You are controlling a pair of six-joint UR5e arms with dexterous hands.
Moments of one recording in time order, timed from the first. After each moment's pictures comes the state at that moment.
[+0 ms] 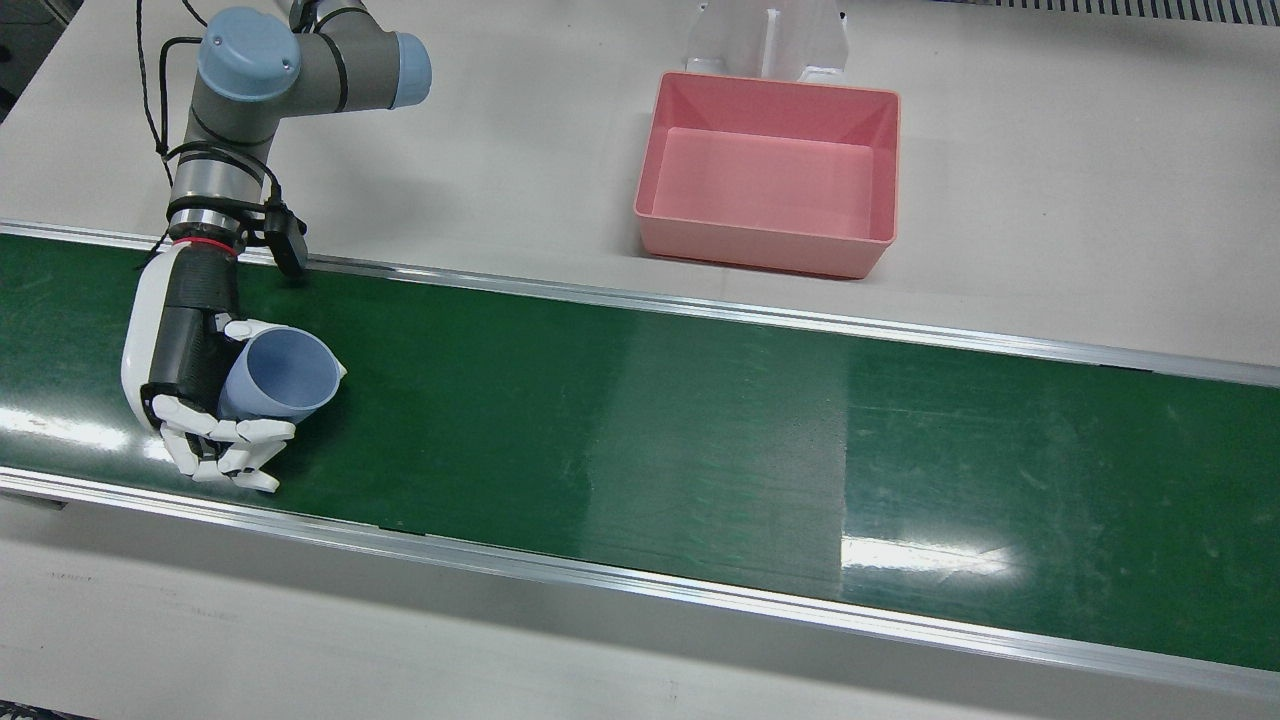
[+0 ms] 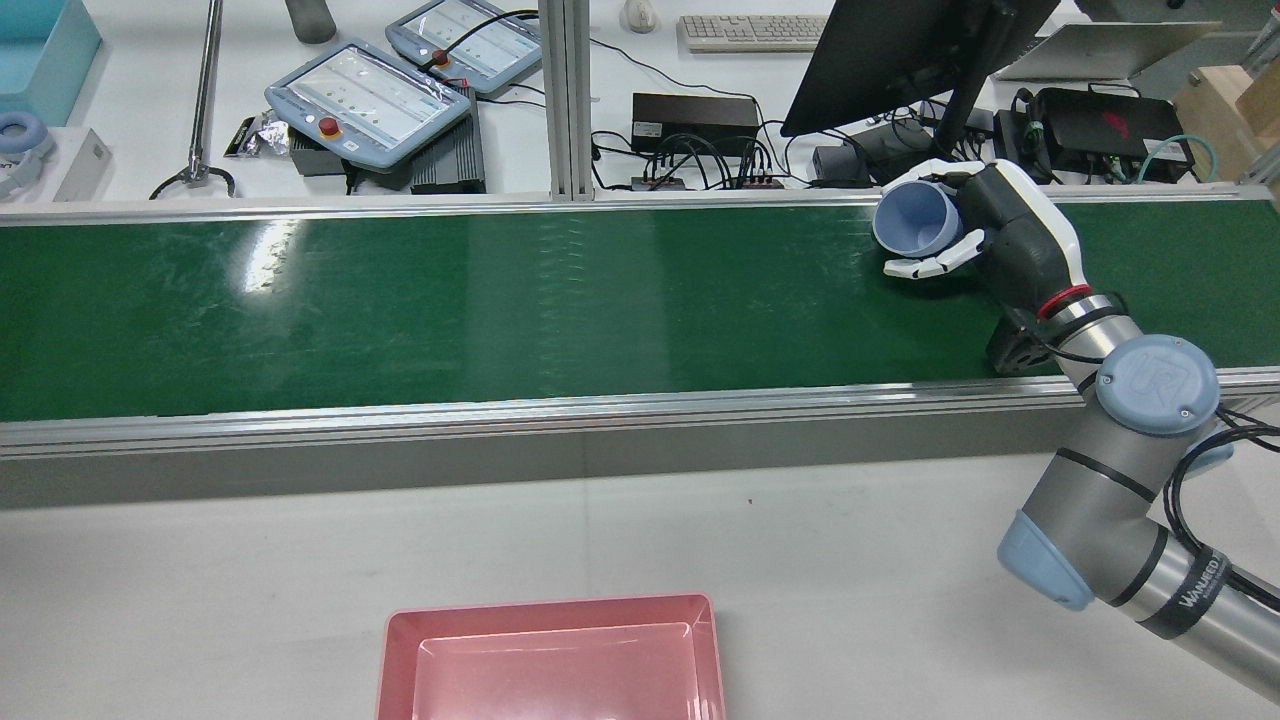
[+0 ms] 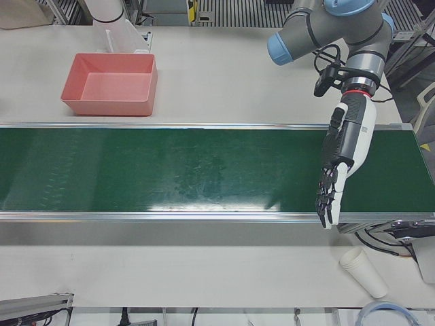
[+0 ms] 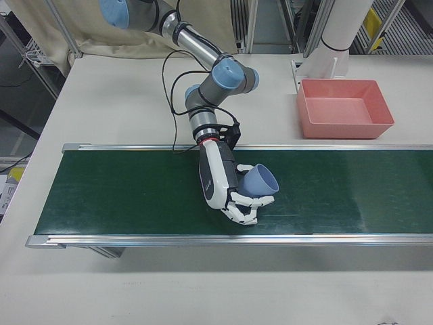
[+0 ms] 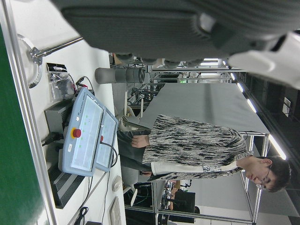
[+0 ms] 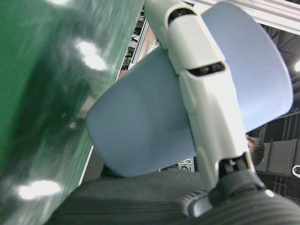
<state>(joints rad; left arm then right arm) -1.45 -1.73 -1.77 0.27 1.83 0.00 0.86 -1.33 1.77 -3.39 -1.02 -0.37</state>
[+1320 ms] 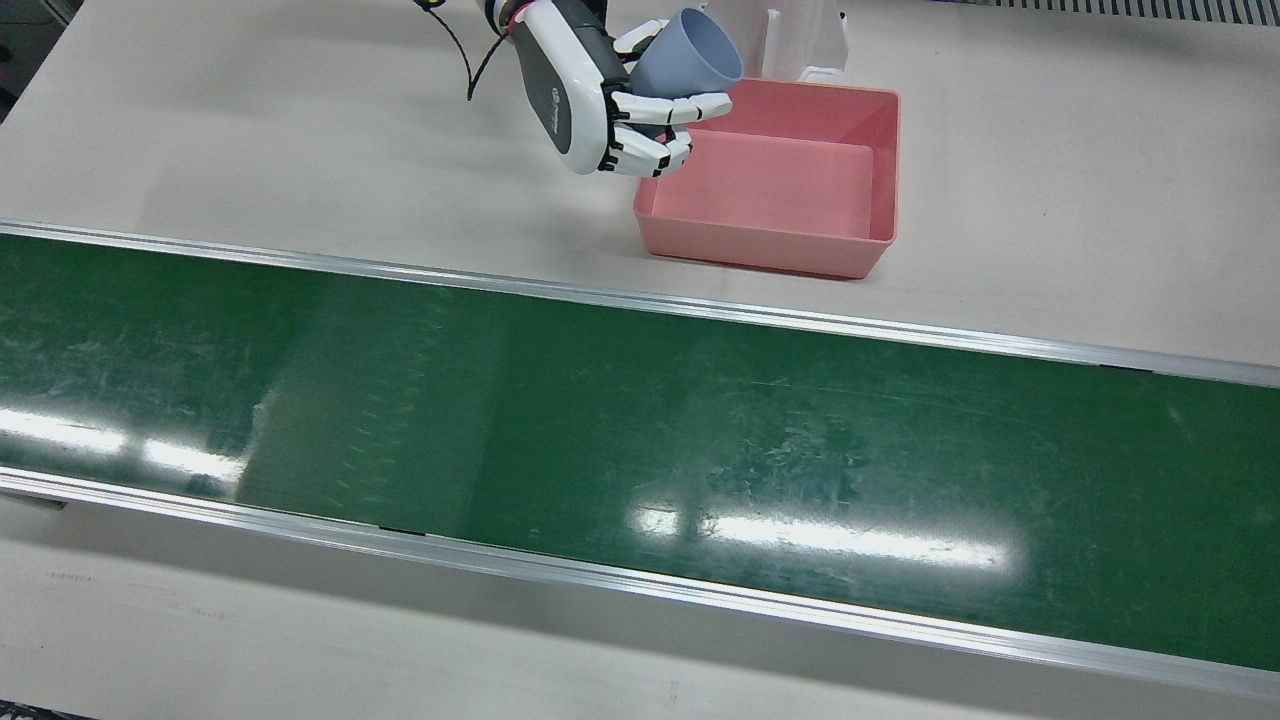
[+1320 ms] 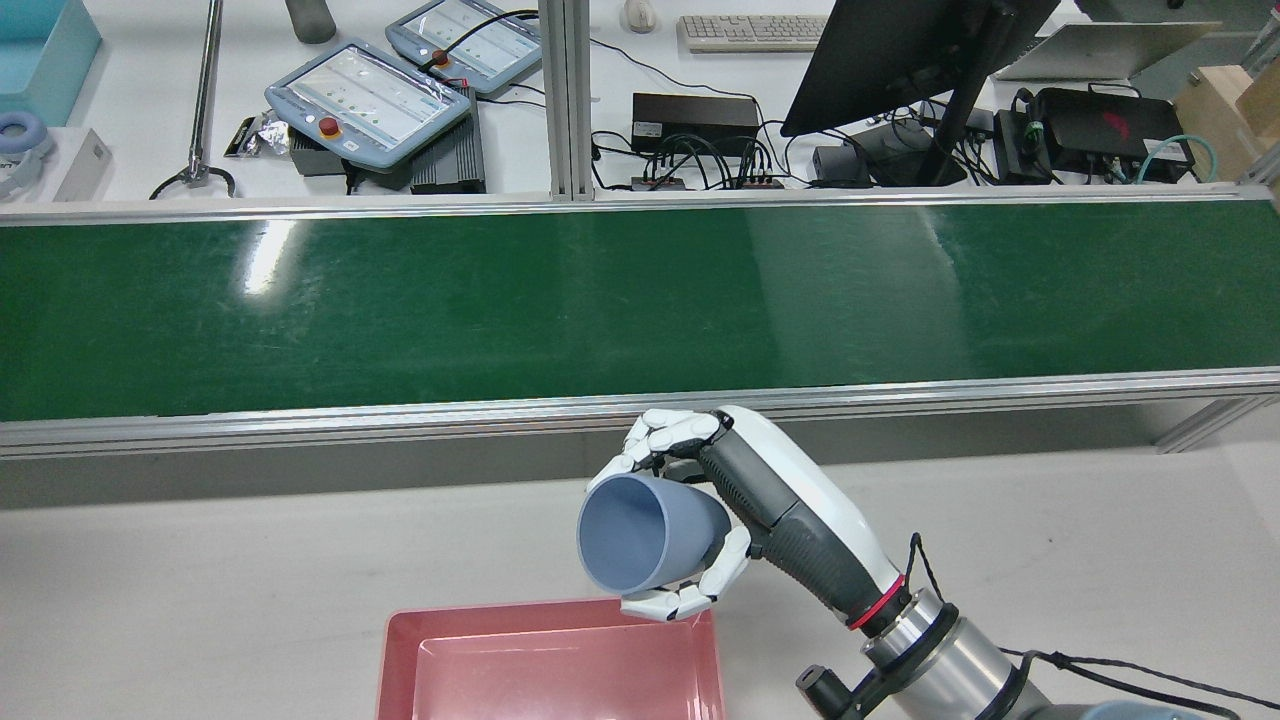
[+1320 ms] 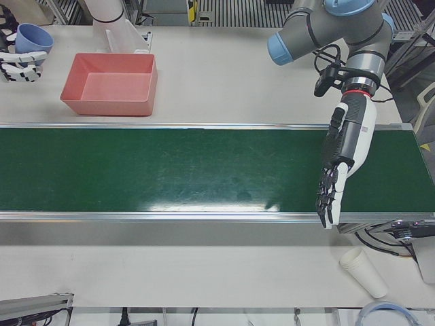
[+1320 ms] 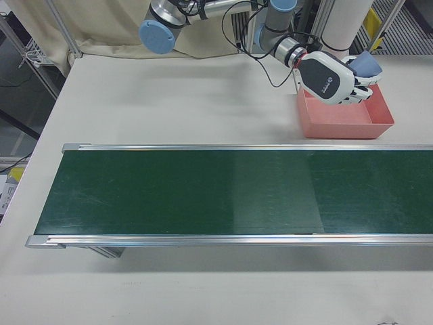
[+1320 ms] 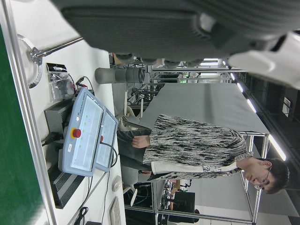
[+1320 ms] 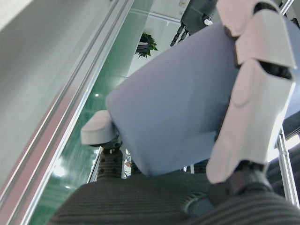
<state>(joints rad) -1.45 -1.73 -1.77 0.27 1.83 0.00 0.16 -1.32 2.34 -3.44 -0.75 -0.91</state>
